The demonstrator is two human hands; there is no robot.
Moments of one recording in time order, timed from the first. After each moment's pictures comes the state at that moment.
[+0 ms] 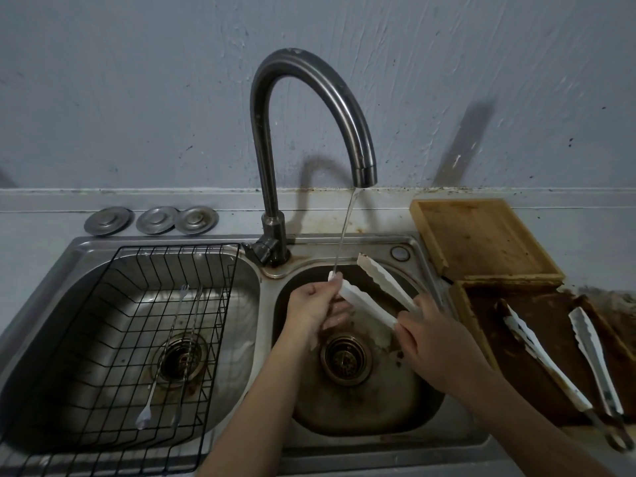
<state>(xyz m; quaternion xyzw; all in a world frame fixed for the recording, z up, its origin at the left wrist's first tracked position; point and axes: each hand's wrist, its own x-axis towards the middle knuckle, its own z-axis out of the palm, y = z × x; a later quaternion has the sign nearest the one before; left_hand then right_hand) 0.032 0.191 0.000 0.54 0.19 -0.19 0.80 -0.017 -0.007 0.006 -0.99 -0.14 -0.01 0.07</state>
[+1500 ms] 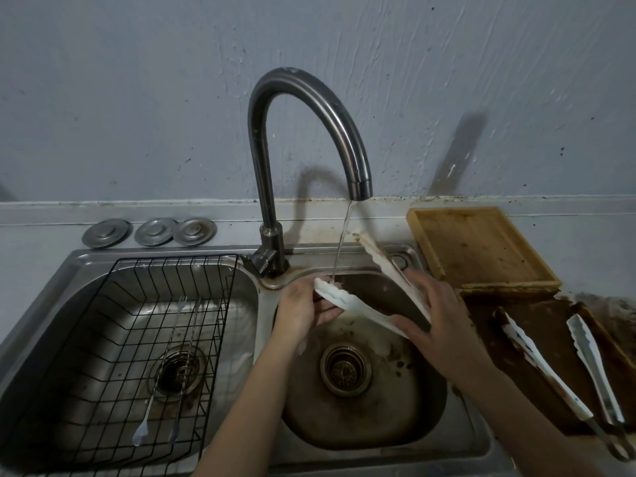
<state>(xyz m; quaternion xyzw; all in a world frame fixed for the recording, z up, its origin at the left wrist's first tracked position) 0.043 0.201 0.007 0.51 0.16 -0.12 0.83 -0.003 -0.011 0.021 -0.93 -0.12 -0.12 0.33</state>
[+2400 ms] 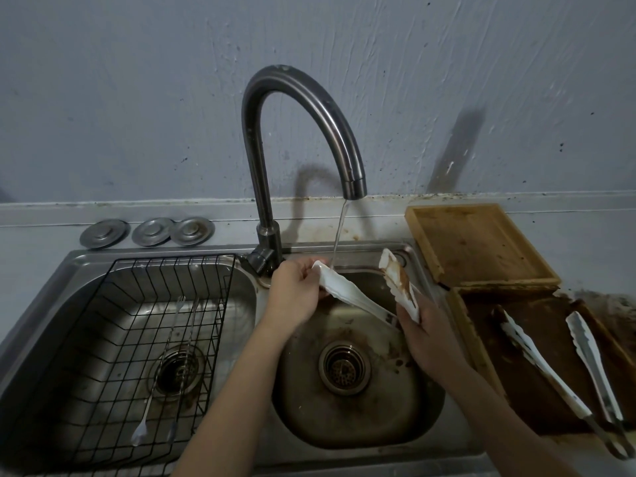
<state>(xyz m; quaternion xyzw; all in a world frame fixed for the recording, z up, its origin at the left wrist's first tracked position) 0.045 0.204 0.047 0.77 0.05 -0.02 0.64 0.006 0.000 -0.011 -0.88 -0.03 -0.08 0.46</state>
